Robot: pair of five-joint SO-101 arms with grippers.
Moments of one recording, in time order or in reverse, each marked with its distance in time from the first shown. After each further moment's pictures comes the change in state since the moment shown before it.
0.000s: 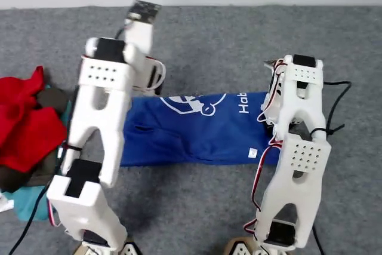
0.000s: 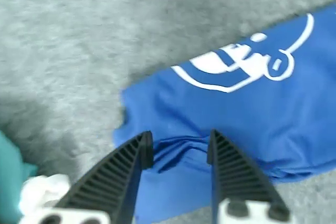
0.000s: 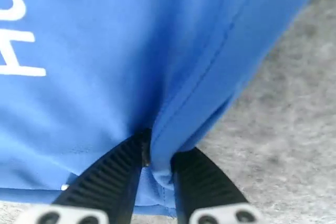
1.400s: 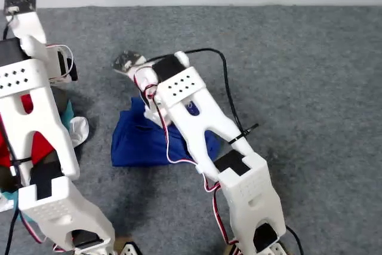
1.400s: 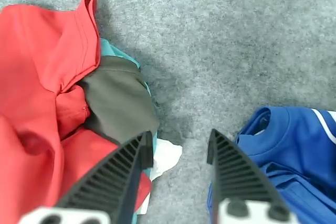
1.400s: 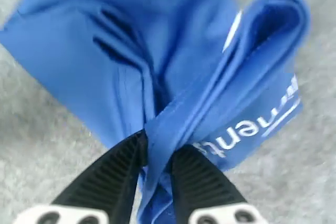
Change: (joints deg) left arm -26.4 0.0 -8.5 4.0 0.0; right arm -45.5 -17.2 -6.9 -0.4 0.5
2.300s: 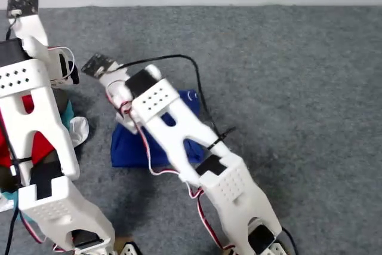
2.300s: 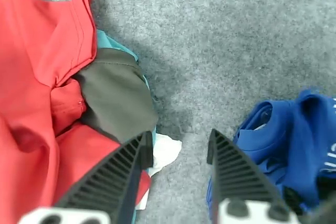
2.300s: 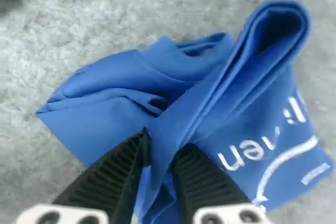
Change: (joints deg) left arm 0.0 0.0 1.7 0.0 0.0; right arm -8.9 9.3 -5.8 -9.1 -7.3
